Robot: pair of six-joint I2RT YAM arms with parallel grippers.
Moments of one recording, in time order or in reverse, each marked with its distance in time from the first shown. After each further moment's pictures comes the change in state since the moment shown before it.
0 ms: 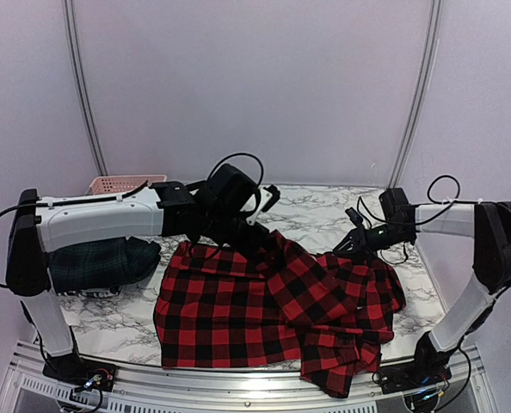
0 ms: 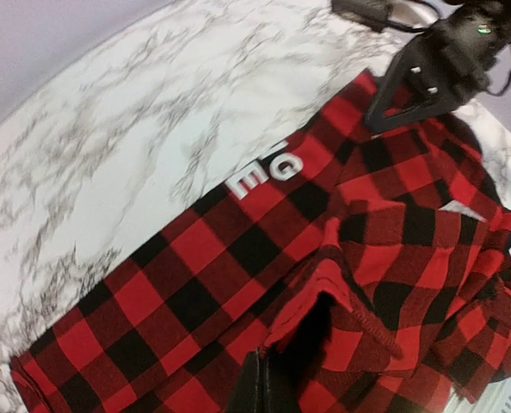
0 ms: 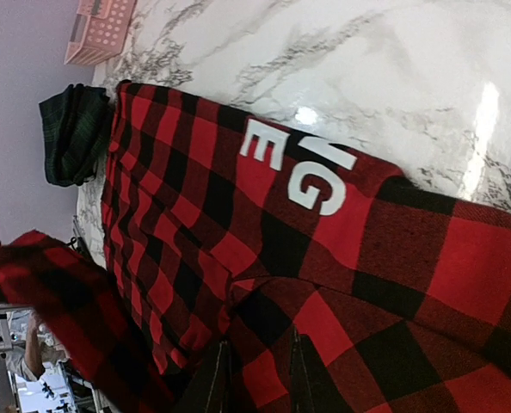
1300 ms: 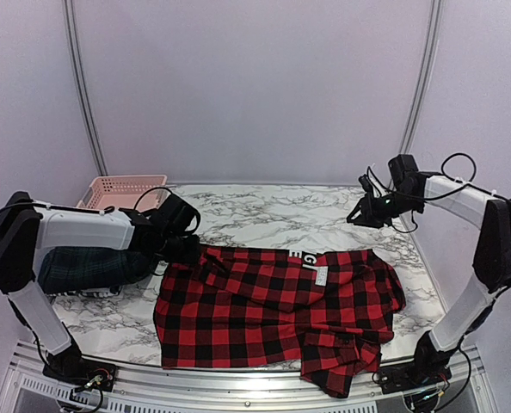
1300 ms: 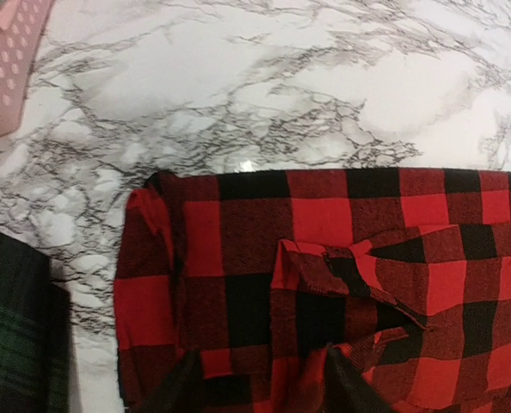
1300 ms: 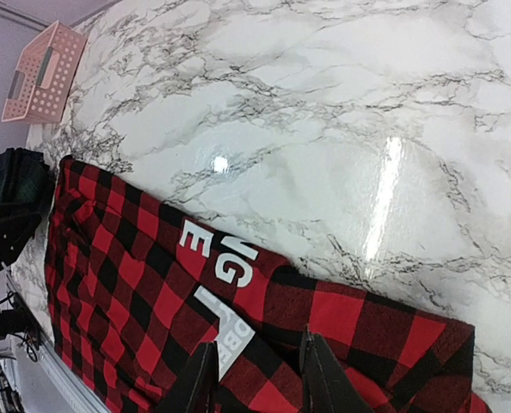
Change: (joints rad) left arm 0.333 -0.126 -0.549 0.216 -0.121 -0.394; right arm -0.040 0.029 0.303 -0.190 0.290 -0.053
